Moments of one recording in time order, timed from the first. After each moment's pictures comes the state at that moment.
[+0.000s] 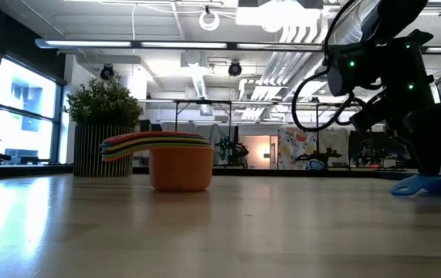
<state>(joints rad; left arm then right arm) -0.45 1.00 1.45 -1.37 -0.56 -0.76 -0.07 1.43 0.70 -1.00 -0.01 0.35</state>
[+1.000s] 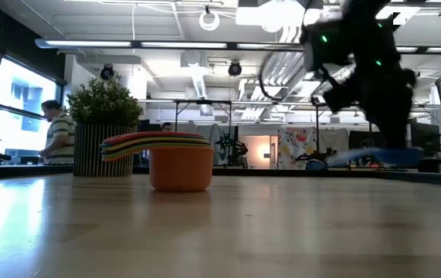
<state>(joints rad) -0.45 1.00 1.45 -1.40 -0.56 -0.75 -0.07 1.49 0.89 -1.04 -0.11 0.44</state>
